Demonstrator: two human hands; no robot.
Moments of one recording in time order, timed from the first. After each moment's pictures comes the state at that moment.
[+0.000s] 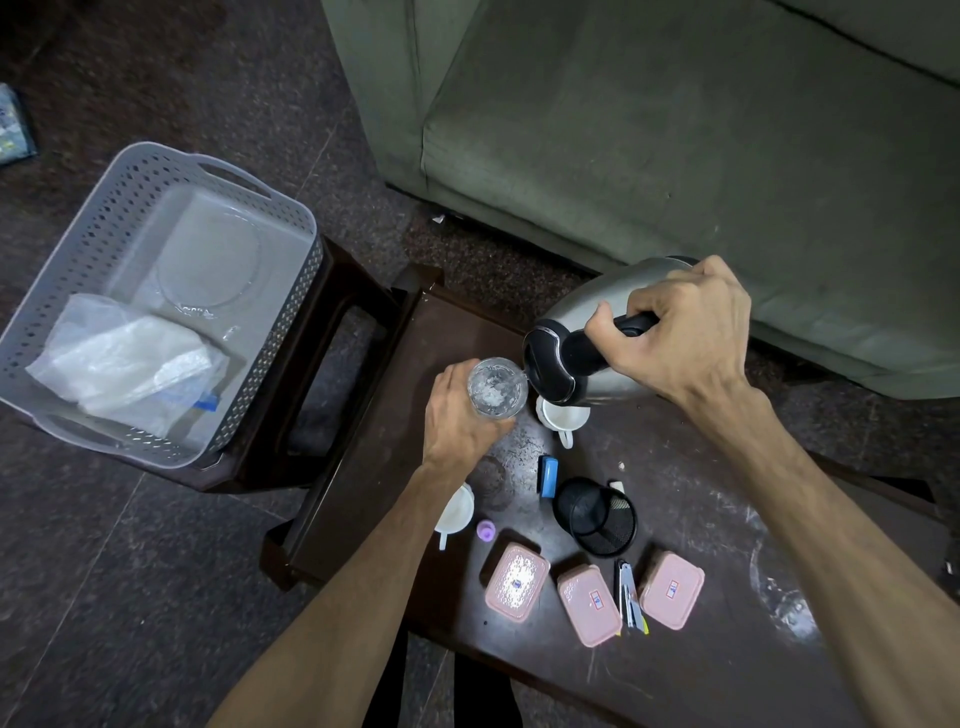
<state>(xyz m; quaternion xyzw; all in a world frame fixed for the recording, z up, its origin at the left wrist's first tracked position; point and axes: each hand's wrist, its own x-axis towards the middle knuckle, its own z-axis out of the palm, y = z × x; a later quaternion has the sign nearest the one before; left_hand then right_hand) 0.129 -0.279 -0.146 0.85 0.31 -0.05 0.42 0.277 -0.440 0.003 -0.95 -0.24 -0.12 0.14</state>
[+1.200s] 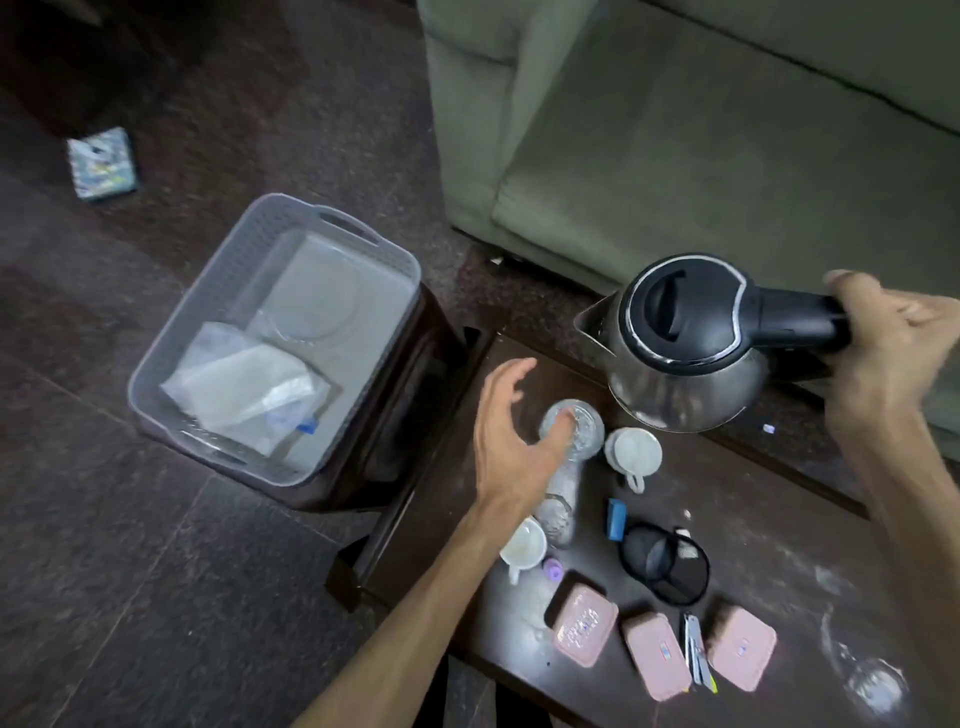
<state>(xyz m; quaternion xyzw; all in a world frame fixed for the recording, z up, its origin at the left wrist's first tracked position) 0.114 -0.240 -0.045 0.73 0.28 0.18 0.60 0.290 -0.419 0.067 -0.80 0.01 -0.07 0.59</state>
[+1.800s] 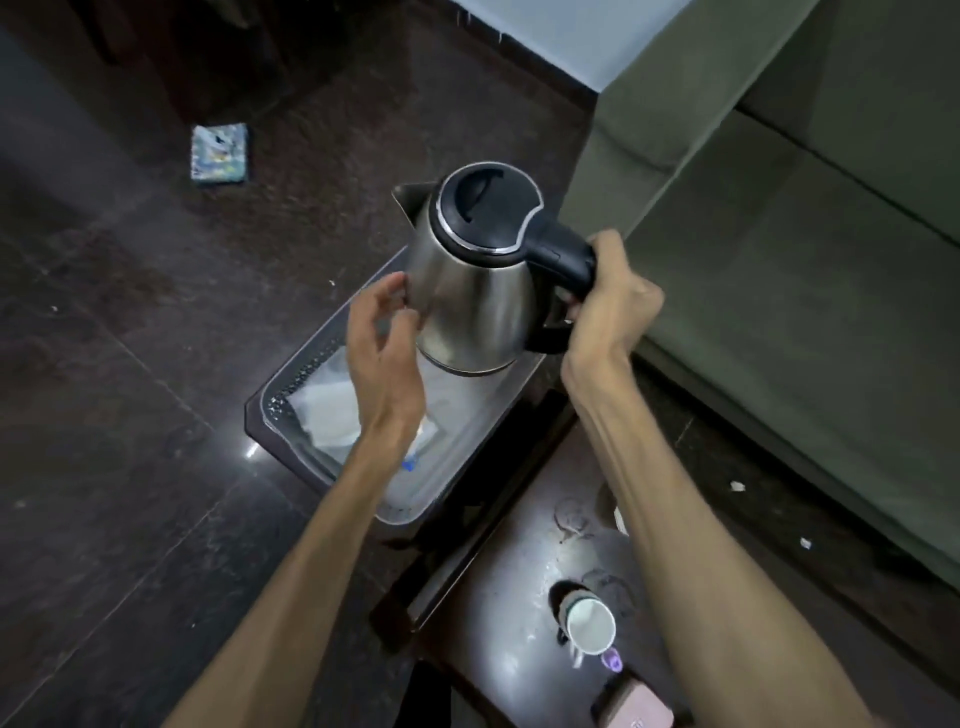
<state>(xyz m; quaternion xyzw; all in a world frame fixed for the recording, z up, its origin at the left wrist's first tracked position) 0.097 0.023 0.032 0.56 0.43 0.33 0.63 0.228 -0.064 0.079 -0.64 0.12 0.09 0.75</state>
